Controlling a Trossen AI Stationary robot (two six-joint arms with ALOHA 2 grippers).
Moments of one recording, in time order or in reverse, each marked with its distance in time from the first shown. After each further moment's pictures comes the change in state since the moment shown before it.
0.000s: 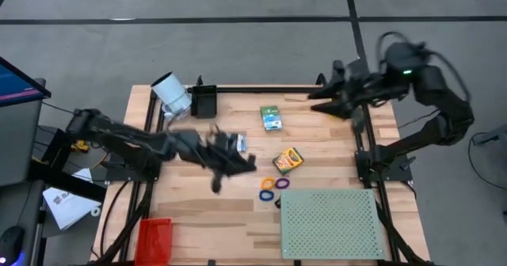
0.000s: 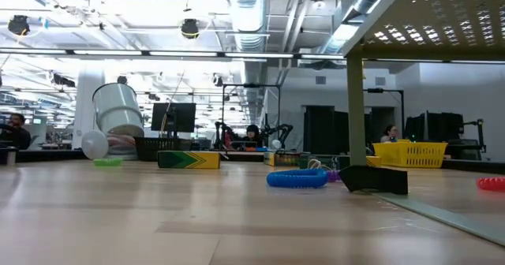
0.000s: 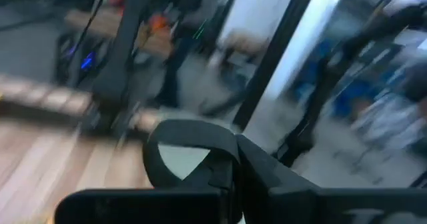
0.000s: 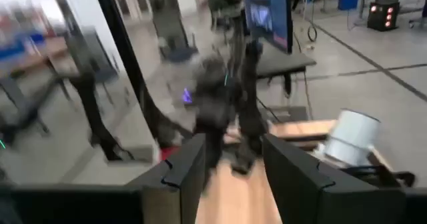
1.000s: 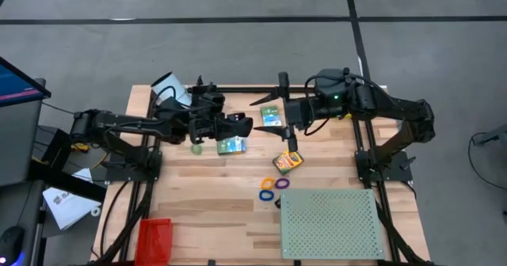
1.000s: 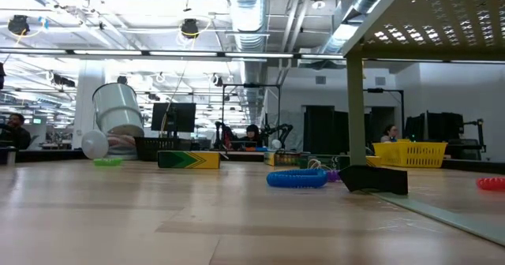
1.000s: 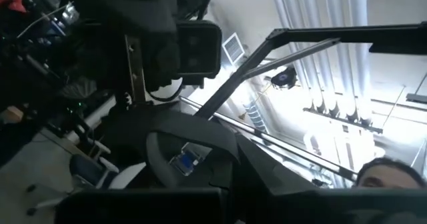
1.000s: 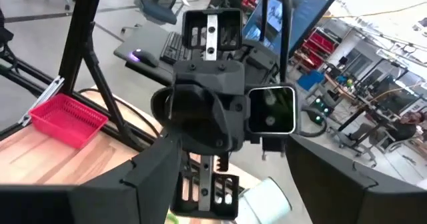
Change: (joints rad) left arm 0.235 0.049 0.064 0.586 0.292 -0.678; right arm 0.118 0.297 0.001 0.301 0.183 -0.689
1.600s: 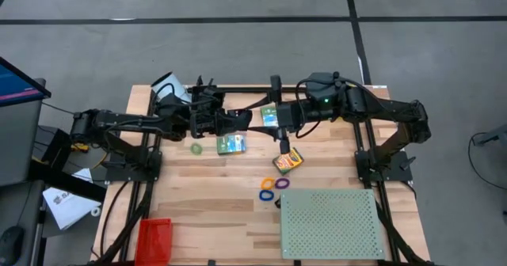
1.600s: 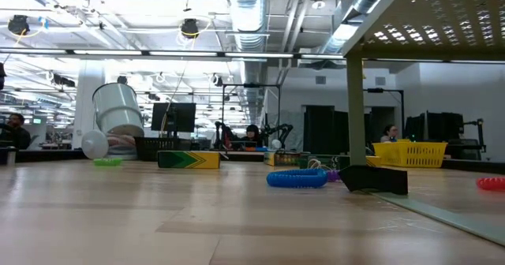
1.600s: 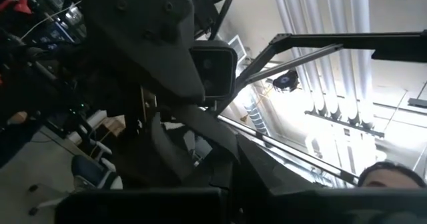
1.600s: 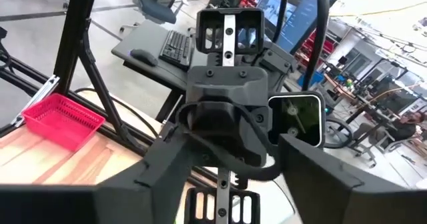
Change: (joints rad) left arm 0.038 0.000 0.000 0.001 0.027 -0.027; right arm 0.005 0.039 0.000 0.044 0.007 0.000
